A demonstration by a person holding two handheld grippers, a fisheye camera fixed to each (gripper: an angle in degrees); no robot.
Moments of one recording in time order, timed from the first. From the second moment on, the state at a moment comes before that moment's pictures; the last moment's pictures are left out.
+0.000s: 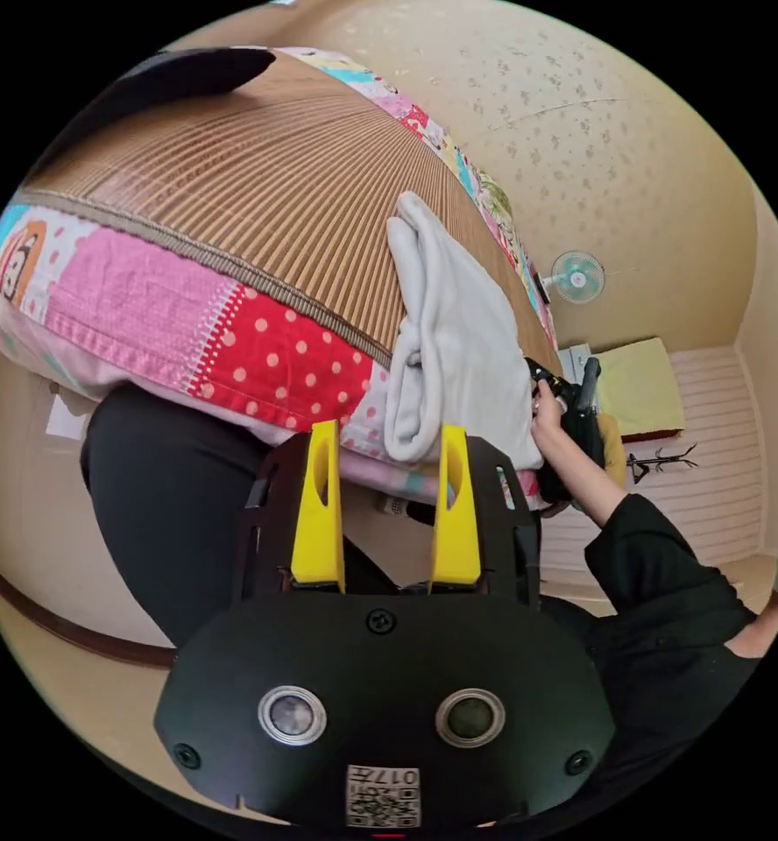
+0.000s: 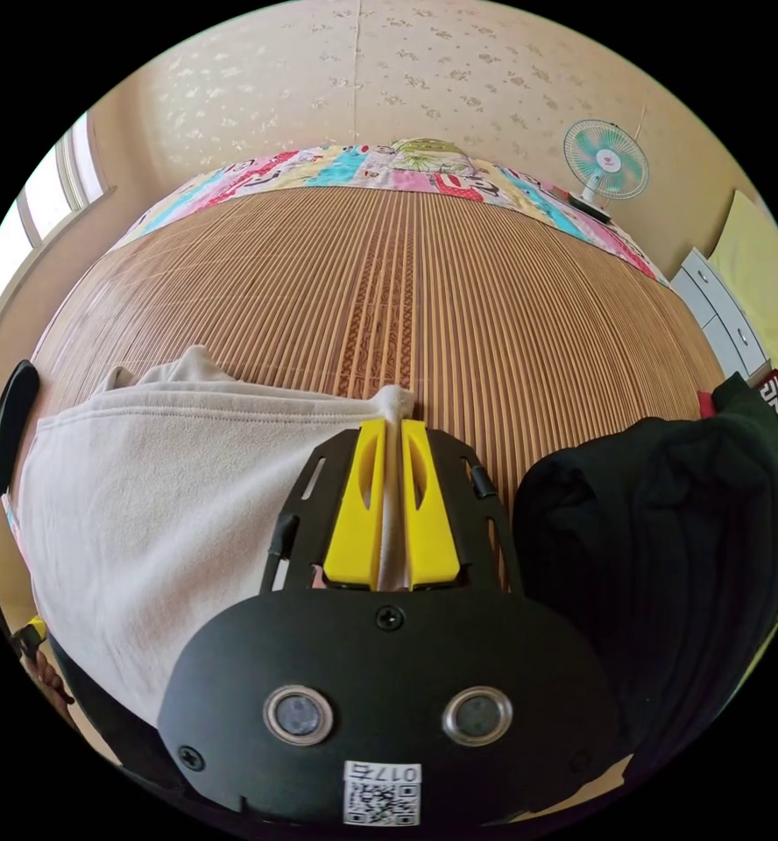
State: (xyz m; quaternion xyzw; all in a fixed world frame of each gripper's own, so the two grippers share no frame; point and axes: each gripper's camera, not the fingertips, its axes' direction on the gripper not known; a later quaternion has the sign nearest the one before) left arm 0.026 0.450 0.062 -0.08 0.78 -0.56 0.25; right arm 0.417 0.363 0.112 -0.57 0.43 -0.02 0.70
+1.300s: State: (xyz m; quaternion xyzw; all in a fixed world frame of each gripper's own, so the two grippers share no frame) left arm -0.093 0.349 -0.038 0.39 0.75 -0.39 0.38; right arm 0.224 0.154 -0.009 -0.53 0.32 0.09 0.78
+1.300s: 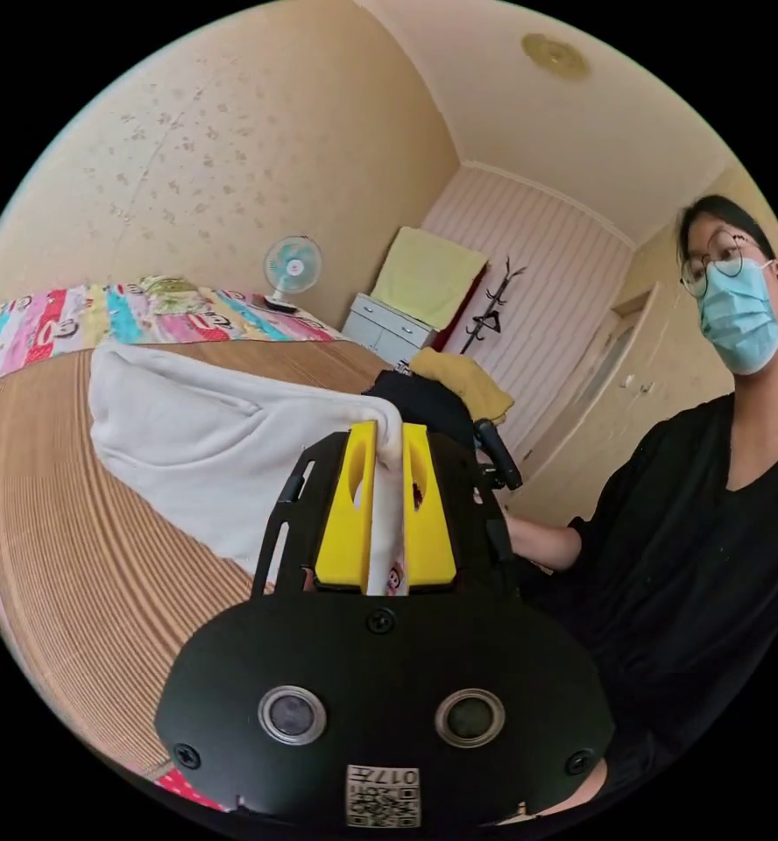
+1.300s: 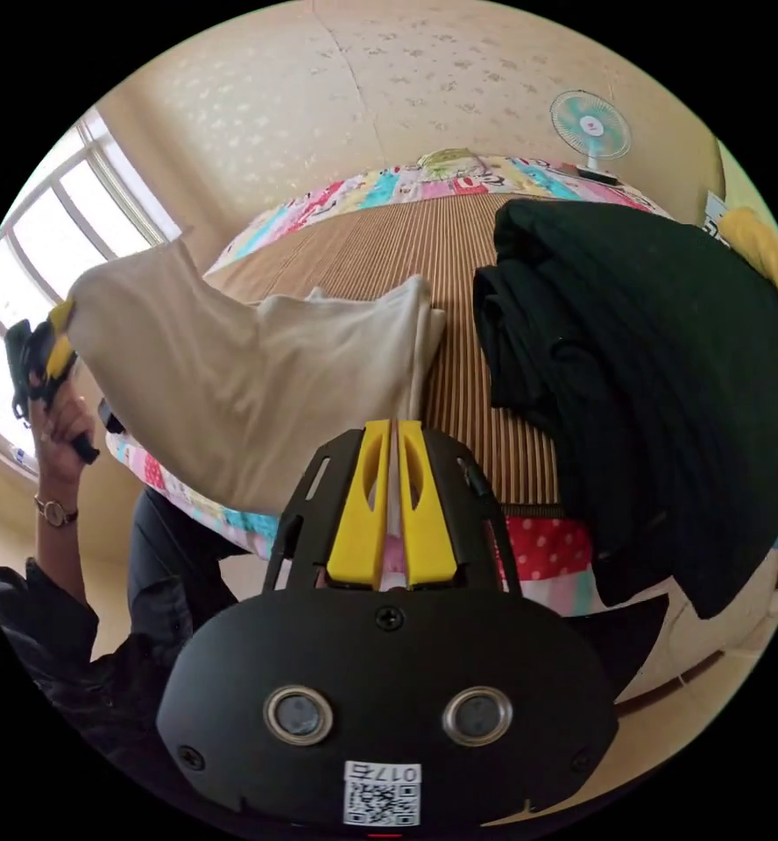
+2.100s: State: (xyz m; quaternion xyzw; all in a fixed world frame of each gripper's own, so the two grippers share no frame) left arm 0.029 0.287 -0.182 0.27 0.82 -0.23 0.46; right arm 0.264 0.122 0.045 -0.62 0.19 0.22 0.73
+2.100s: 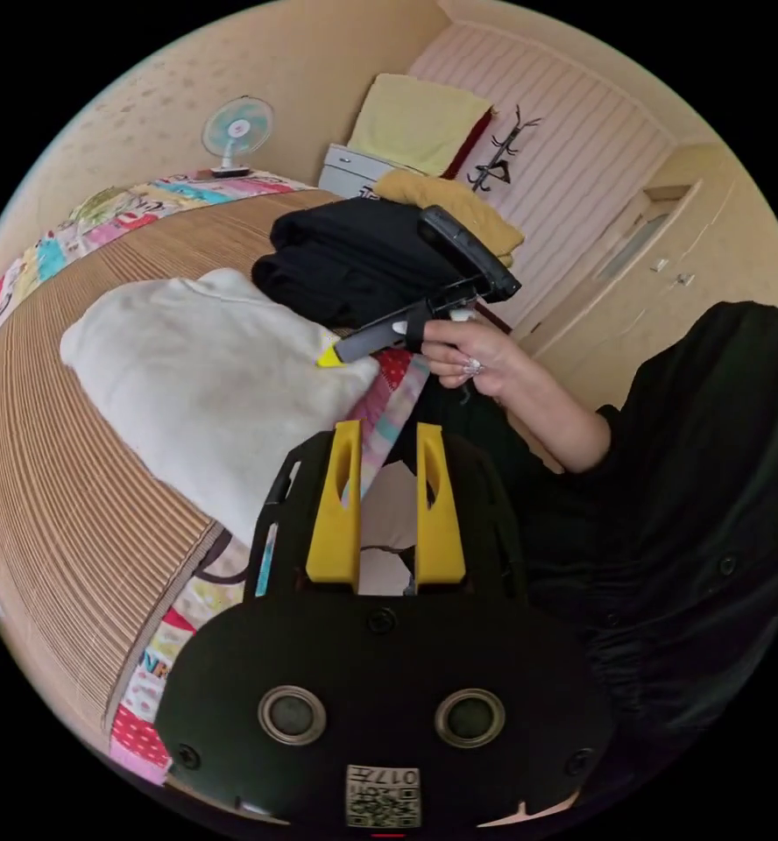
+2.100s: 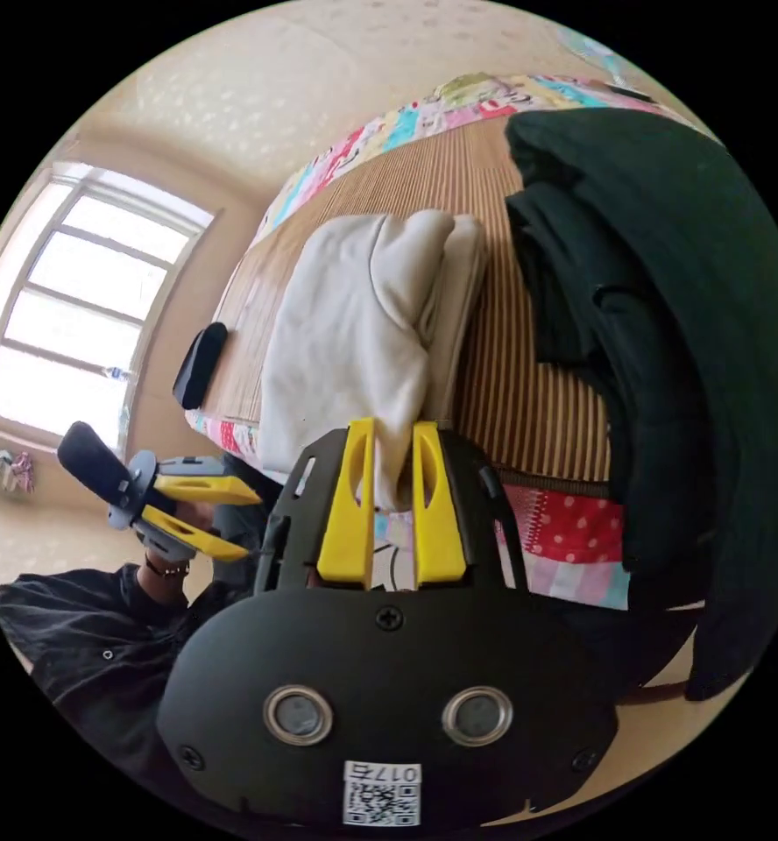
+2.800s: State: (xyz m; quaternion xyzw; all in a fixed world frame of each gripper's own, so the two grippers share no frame) left arm 0.111 0.273 -0.042 0.04 0.88 -0.39 0.28; right arm 0.257 0.130 0.030 -0.60 0.24 0.11 0.75
